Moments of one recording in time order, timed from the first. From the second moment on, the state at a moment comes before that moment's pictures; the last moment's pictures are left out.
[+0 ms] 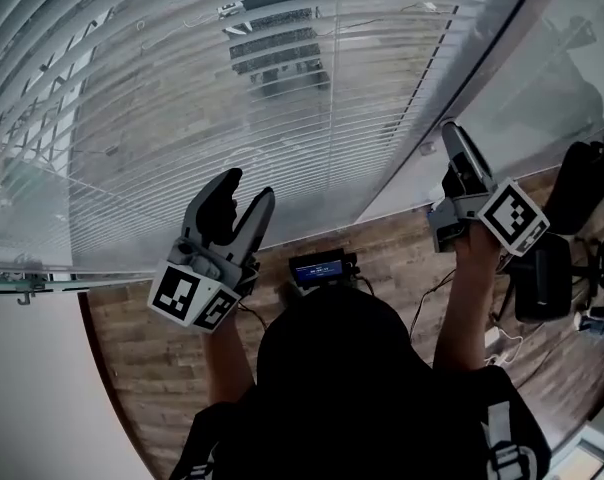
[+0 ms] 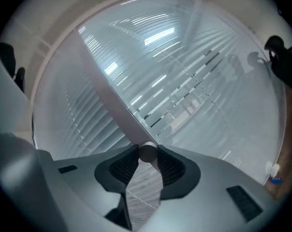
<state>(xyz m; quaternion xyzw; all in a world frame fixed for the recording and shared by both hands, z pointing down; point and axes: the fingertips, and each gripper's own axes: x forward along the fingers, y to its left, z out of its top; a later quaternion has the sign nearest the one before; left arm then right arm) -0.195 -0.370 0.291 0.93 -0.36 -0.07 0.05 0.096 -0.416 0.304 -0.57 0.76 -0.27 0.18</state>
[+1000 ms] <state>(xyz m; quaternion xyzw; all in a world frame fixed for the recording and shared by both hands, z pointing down) -0.189 -0.368 0.289 0.93 -0.35 -0.06 0.06 0.088 -0.410 0.306 -0.67 0.73 0.02 -0.12</state>
